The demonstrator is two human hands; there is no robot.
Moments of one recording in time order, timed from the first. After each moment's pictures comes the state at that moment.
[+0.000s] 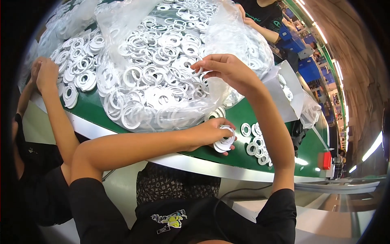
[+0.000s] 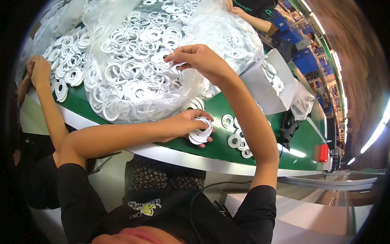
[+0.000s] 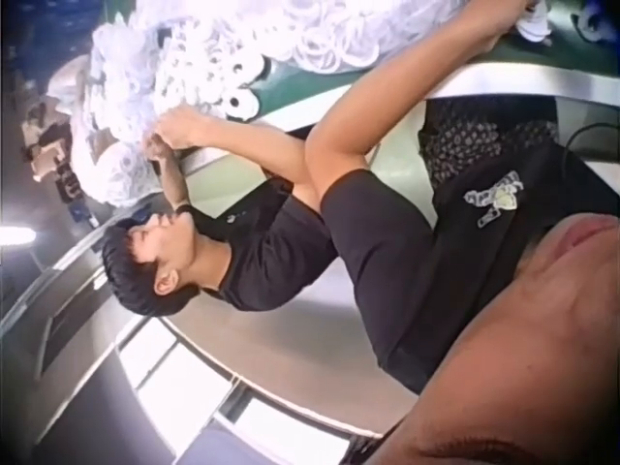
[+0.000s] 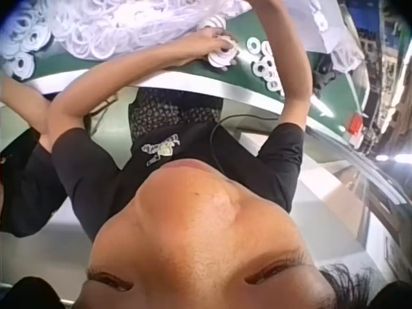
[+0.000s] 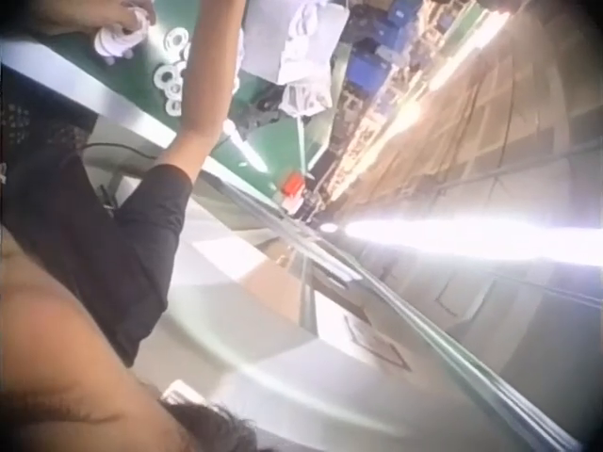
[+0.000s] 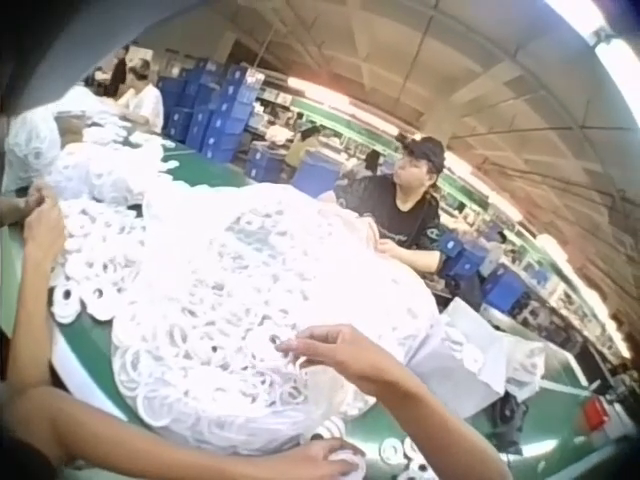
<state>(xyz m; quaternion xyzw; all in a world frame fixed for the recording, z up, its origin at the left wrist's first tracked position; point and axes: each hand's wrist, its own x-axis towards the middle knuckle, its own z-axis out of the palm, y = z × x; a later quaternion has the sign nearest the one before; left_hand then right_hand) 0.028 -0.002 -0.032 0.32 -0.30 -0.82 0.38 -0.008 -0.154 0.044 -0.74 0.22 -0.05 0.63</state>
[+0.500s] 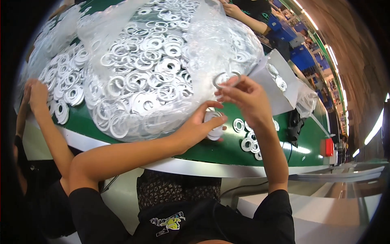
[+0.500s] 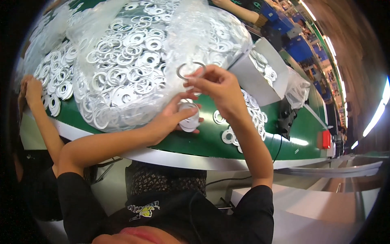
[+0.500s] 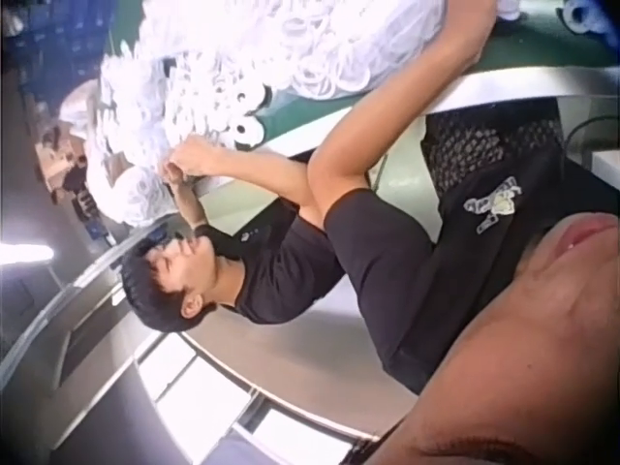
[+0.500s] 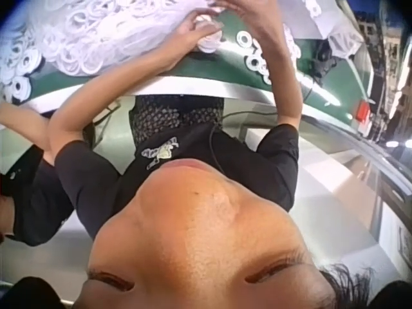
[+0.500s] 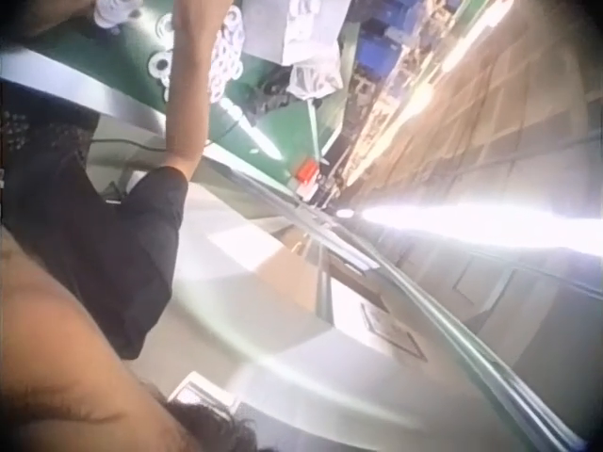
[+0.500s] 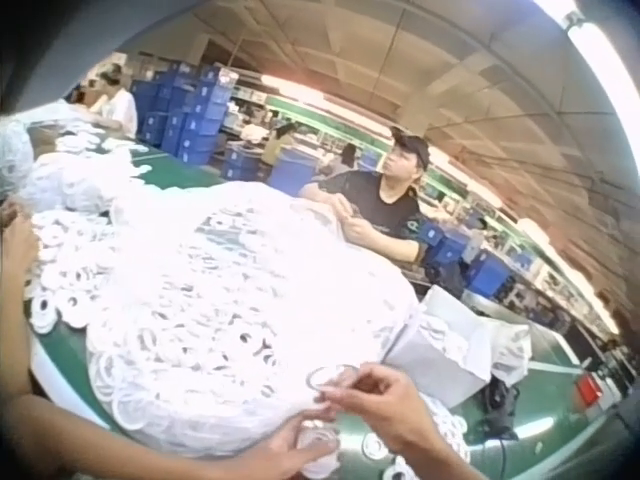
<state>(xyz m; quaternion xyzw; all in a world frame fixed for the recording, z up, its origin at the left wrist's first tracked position) 0.024 0.002 -0.032 0.32 -0.30 -0.74 0.51 -0.102 -0.103 0.047 -0.63 0.30 -0.28 0.66</state>
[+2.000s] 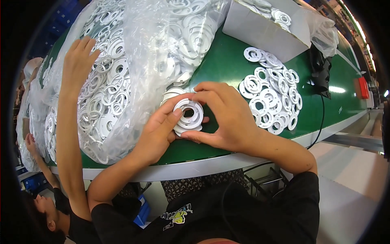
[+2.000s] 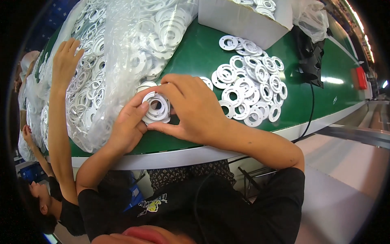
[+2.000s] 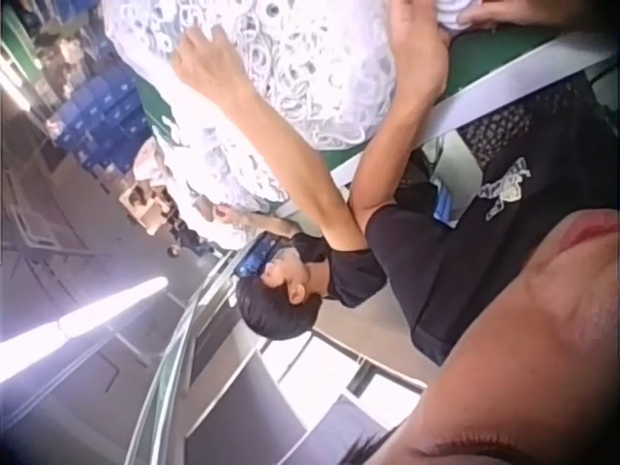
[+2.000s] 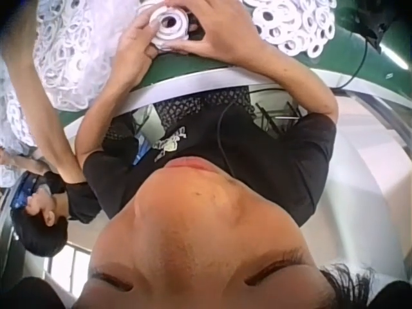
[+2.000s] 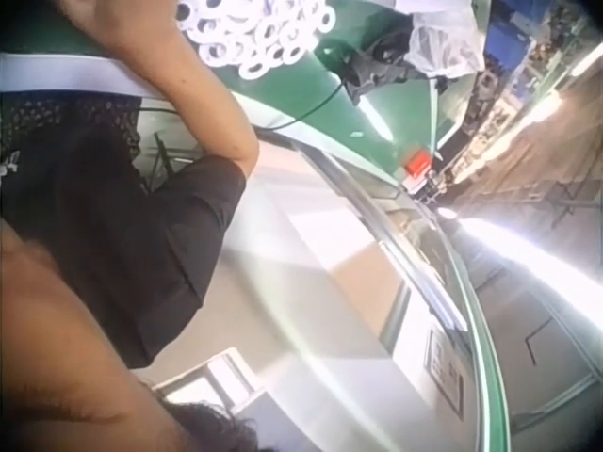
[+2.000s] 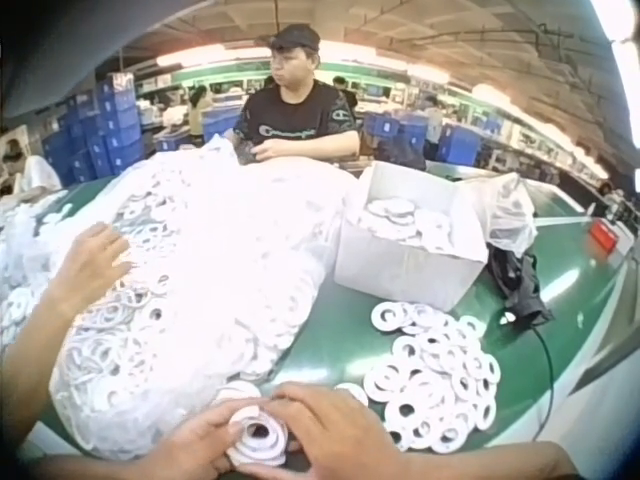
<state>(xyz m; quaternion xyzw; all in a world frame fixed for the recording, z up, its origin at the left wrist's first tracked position) 0.021 -0.001 -0.017 0.40 -0.31 -0.74 0.44 -0.160 -0.059 -0.024 -0.88 0.27 -0.35 0.17</state>
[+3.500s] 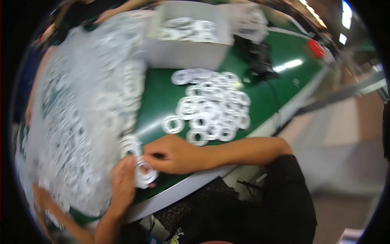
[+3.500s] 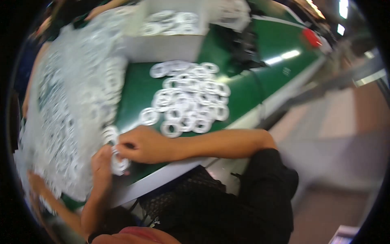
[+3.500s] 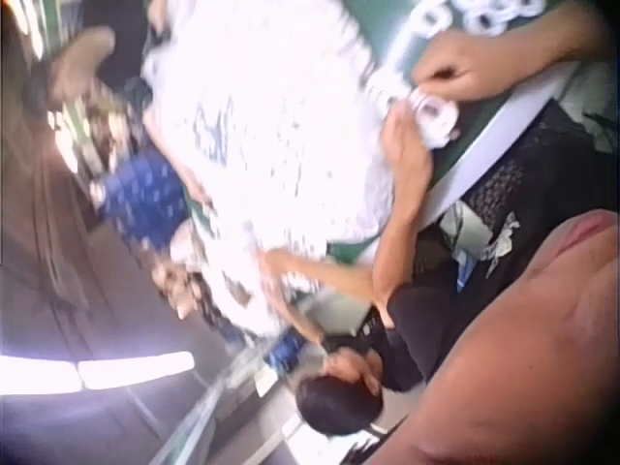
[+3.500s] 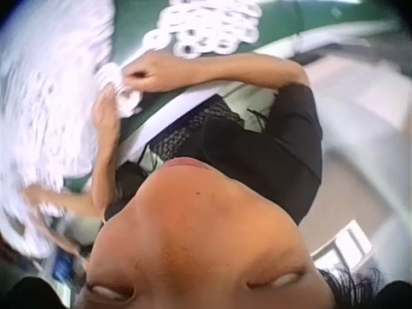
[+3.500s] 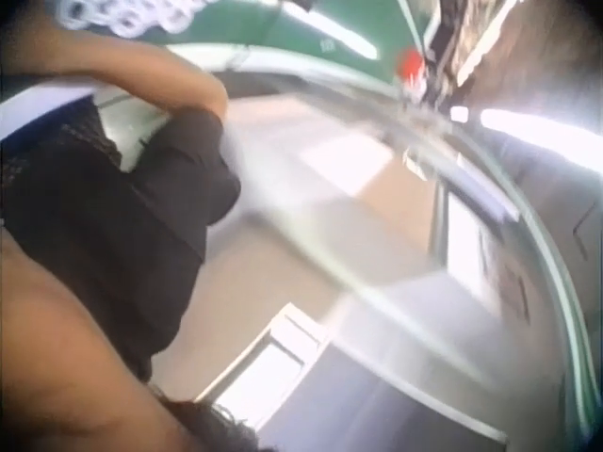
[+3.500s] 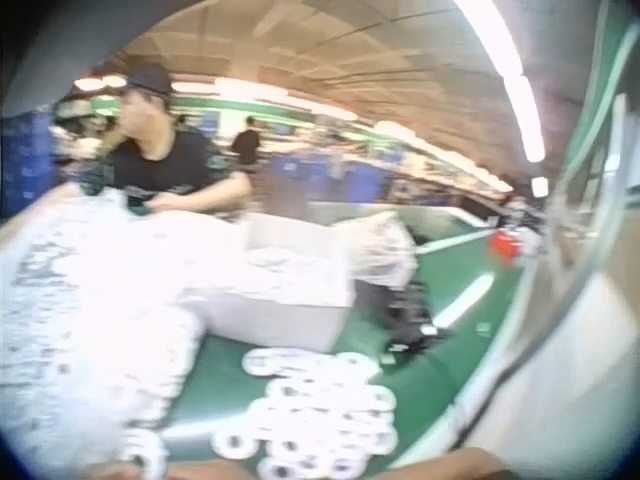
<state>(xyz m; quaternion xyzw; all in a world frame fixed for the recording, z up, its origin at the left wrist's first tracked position) 0.036 0.004 -0.016 0.51 -0.49 -0.61 0.36 -0.156 -0.054 -0.035 -0.76 0.25 -0.33 0.50</state>
